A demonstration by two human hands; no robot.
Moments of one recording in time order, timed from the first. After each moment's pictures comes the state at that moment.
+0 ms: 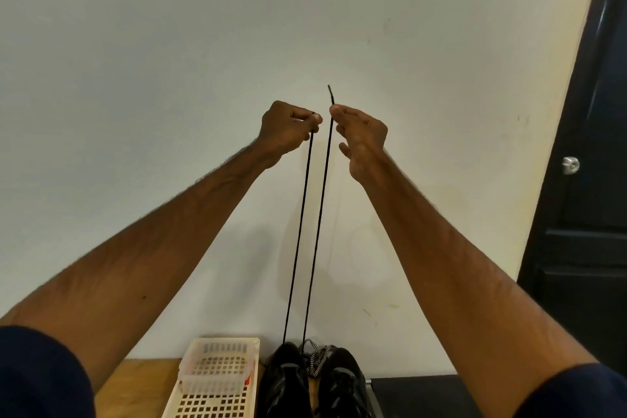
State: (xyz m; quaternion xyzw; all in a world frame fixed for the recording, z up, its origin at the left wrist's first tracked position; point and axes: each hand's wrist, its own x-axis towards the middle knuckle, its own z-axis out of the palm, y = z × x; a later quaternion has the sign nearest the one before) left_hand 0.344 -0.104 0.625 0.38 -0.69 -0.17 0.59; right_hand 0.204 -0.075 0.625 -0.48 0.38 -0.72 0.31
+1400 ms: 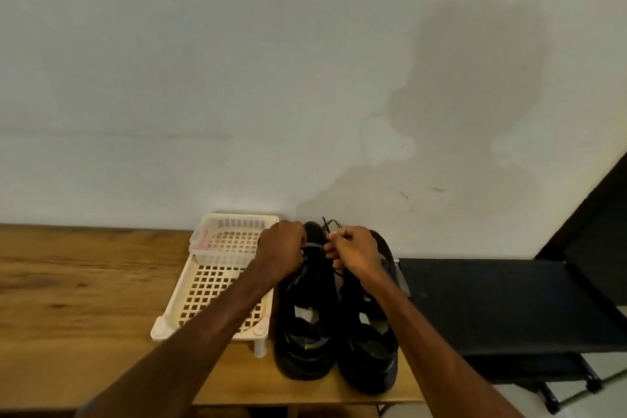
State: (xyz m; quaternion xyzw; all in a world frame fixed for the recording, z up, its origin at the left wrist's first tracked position) left_hand 0.338 -0.130 0.195 0.64 -0.75 -0.09 0.12; right_hand 0.179 -0.119 0.190 -0.51 0.65 -0.39 0.41
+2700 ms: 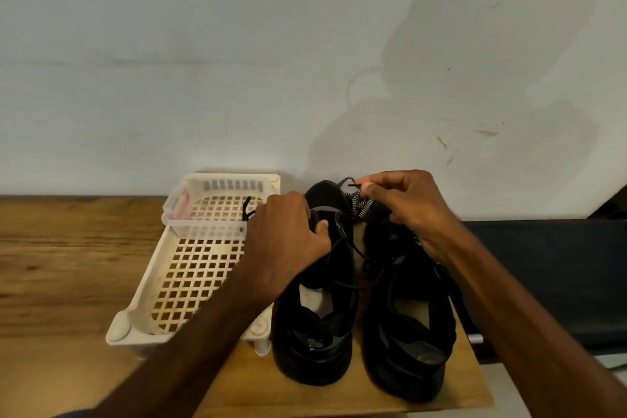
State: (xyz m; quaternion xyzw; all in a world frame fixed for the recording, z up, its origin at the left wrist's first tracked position) left_hand 0.335 -0.117 0.165 0.68 -0.69 -0.10 0.23; right_hand 0.145 -0.134 0.193 -0.54 0.60 -0.43 0.40
